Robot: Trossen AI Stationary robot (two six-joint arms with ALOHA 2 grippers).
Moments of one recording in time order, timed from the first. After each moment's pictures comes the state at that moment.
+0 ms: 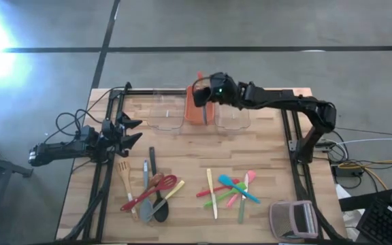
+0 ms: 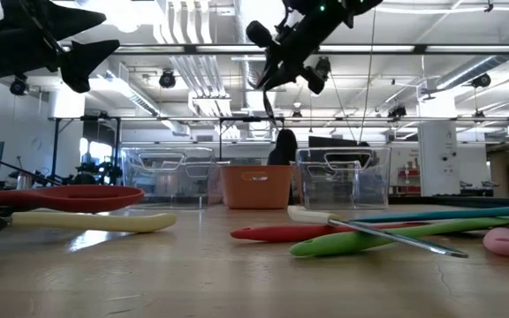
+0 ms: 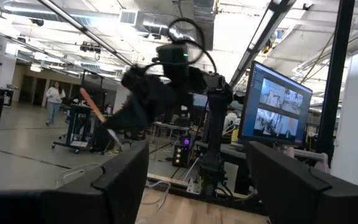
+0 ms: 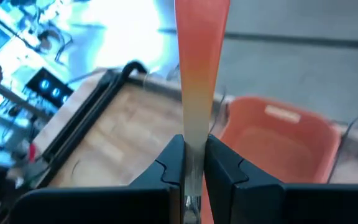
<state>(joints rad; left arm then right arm) 0.11 0.06 0.01 0.38 -0.10 -0.15 -0.34 1.72 1.48 -0.31 0.31 0.70</state>
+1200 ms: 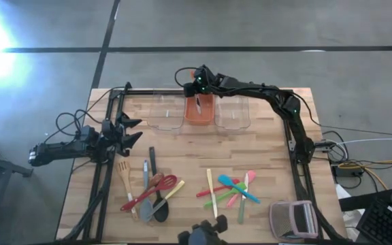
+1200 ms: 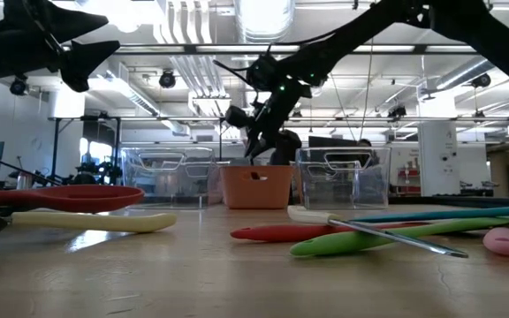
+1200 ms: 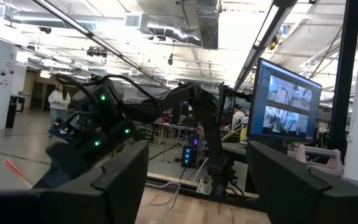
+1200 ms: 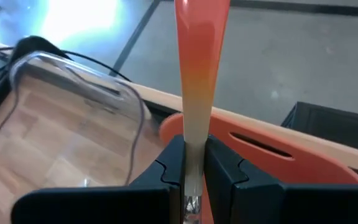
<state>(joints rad) 0.11 0.06 0.01 0.38 -0.12 -0.11 -0.52 2.17 1.77 -0.35 0.22 0.66</state>
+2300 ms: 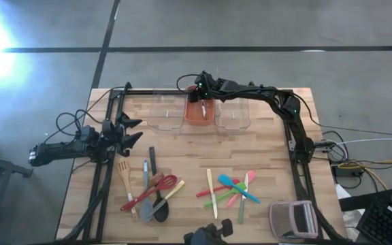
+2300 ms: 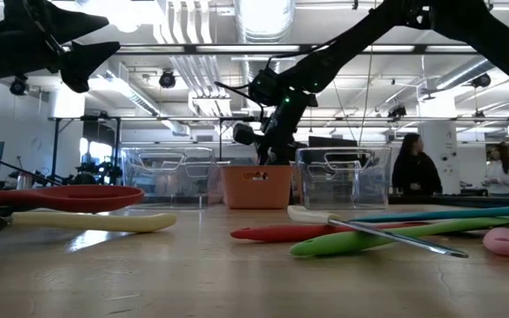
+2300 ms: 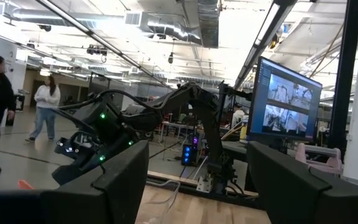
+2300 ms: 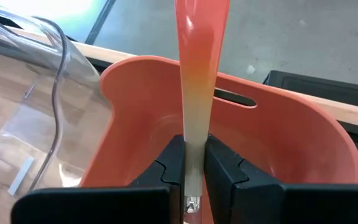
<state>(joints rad) 0.11 0.06 0.01 0.37 -0.12 -0.11 -0.52 2.17 1.68 -0.39 0.25 0.70</state>
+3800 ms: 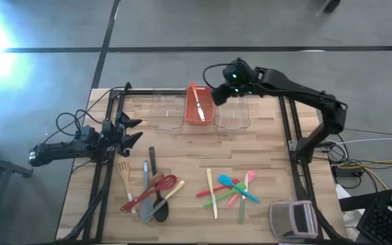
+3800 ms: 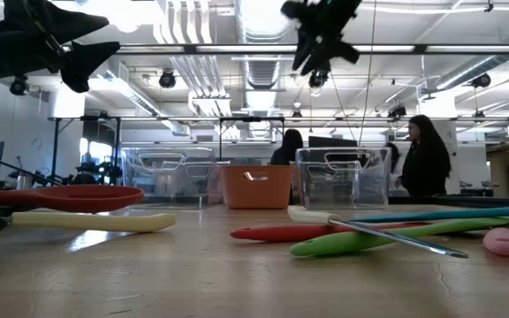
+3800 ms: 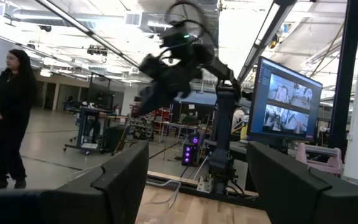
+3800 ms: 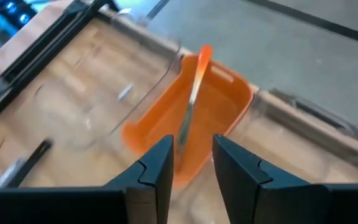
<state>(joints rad) 0.11 0.06 0.01 0.37 -0.12 -0.11 -0.39 1.60 1.68 -0.90 0.18 0.52</state>
